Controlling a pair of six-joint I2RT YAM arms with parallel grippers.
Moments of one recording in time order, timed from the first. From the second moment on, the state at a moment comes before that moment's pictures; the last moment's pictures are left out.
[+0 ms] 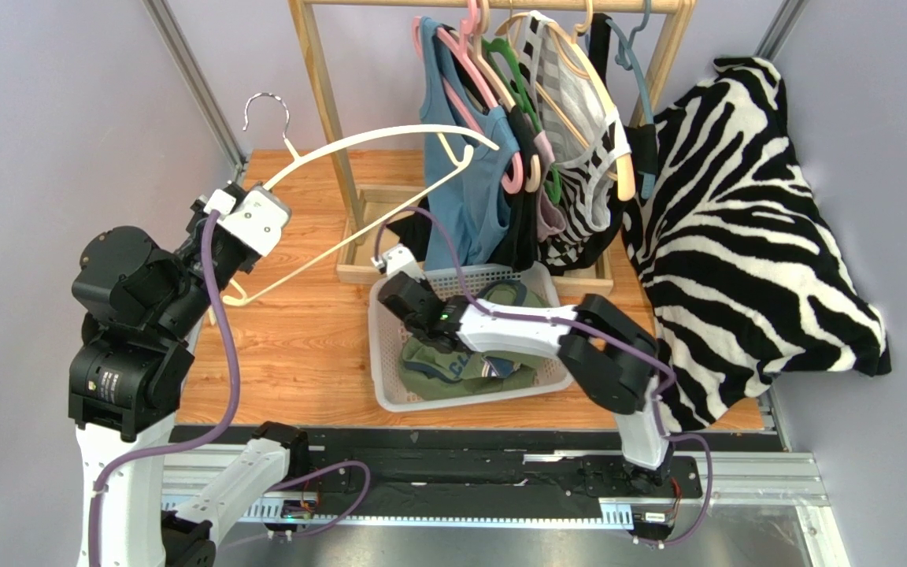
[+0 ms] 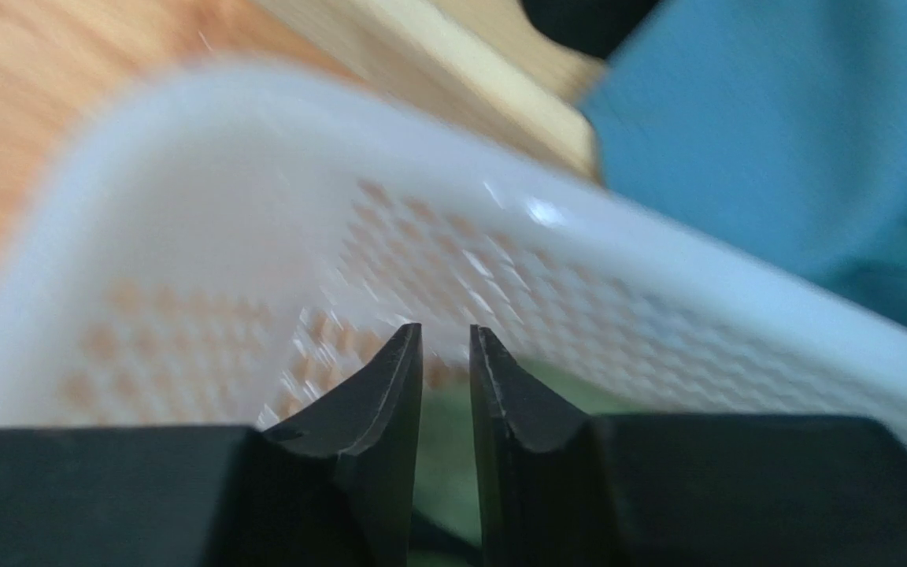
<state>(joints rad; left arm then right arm) -0.25 0.84 1.59 -0.73 0.16 0.69 1.08 2.02 1.42 -0.14 0.55 0.24</state>
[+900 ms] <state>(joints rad) -0.25 0.73 1.28 -0.83 0.46 1.07 1.00 1.24 1.70 -0.72 -0.32 0.06</state>
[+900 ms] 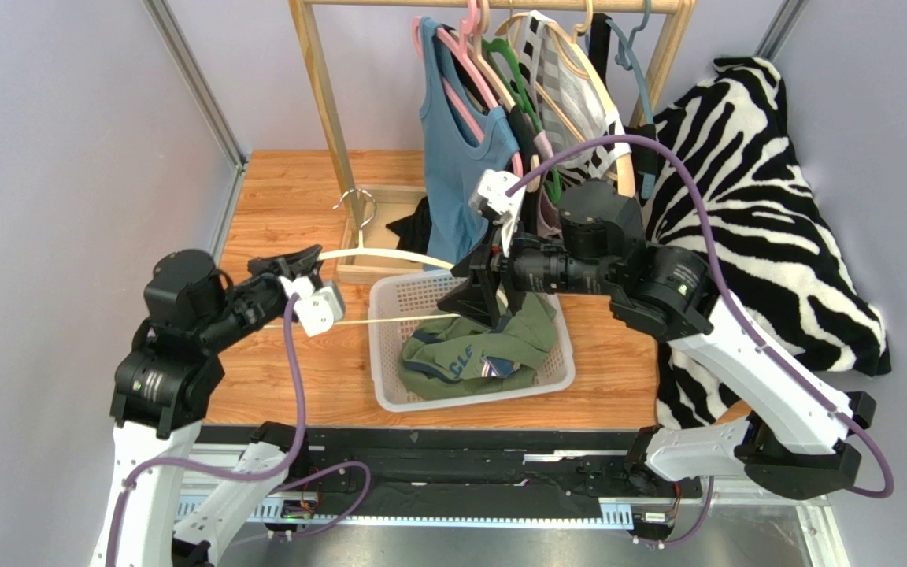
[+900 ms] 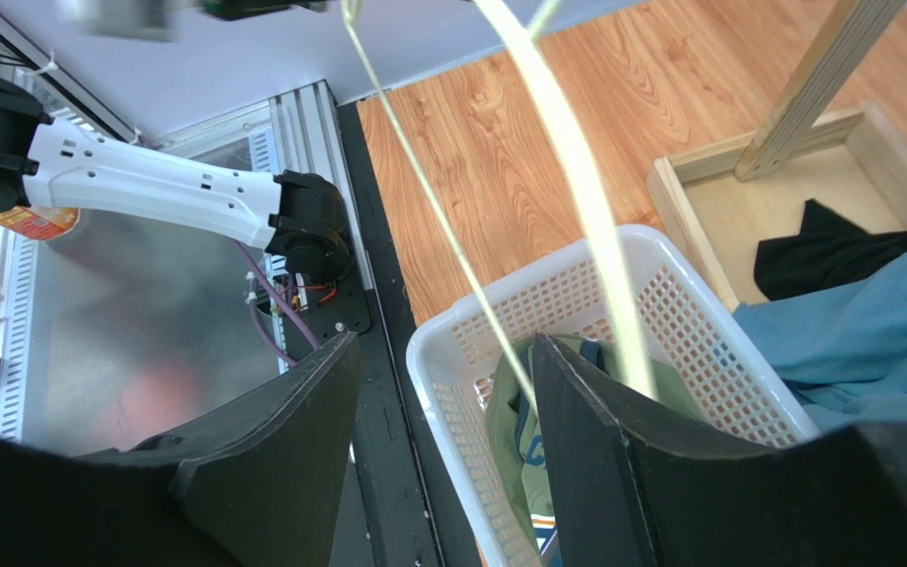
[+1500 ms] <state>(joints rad) -0.25 0.56 1.20 -0.77 0.57 1.16 0.92 1.27 1.56 -0.71 -0.49 0.13</state>
